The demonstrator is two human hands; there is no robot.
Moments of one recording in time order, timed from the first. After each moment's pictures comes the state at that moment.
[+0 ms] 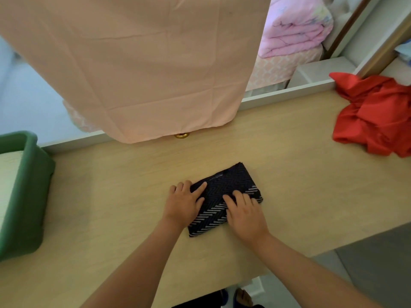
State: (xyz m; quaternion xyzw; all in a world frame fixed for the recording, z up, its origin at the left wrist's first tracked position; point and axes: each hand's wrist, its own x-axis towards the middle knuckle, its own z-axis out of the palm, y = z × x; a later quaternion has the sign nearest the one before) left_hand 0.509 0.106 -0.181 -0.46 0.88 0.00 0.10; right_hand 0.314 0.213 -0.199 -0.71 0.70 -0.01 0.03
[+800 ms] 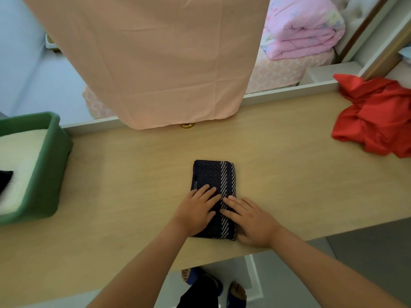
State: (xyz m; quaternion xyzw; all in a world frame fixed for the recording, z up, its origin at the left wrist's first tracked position) left_hand 0.498 0.188 -0.166 -0.36 0.92 0.10 0.10; right_hand 0.265 0.266 -0.191 -0.87 0.48 0.03 0.12
